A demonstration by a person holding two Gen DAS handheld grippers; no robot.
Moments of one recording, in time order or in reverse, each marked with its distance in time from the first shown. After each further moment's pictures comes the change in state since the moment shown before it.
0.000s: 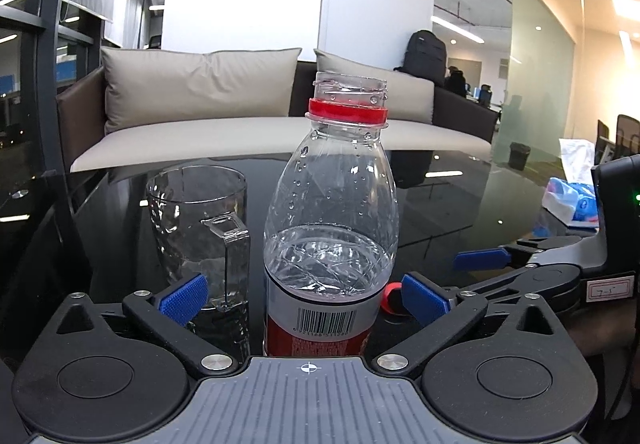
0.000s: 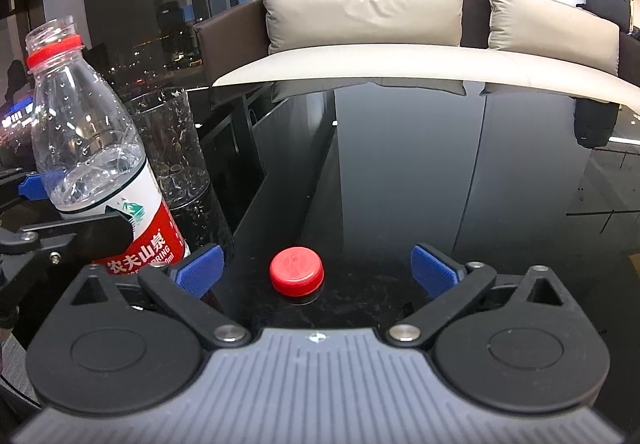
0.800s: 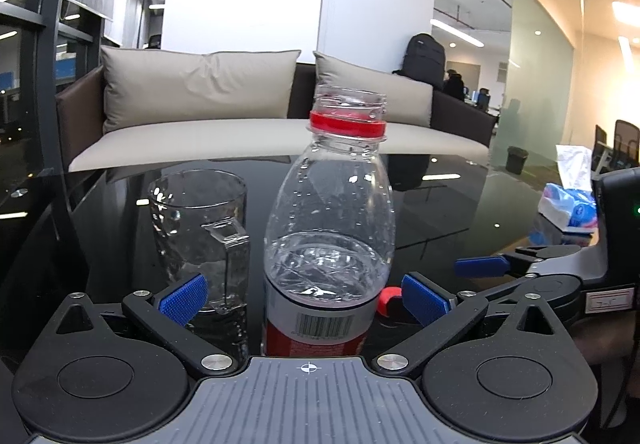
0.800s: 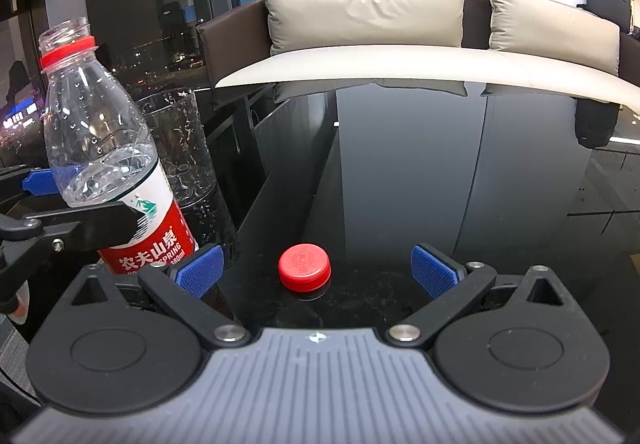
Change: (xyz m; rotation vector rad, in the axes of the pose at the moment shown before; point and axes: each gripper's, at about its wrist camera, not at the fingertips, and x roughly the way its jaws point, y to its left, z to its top) left arm -0.004 -0.001 0.003 -0.005 -0.004 -0.010; right arm -0.005 0.005 -0.001 0.005 -0.005 0.006
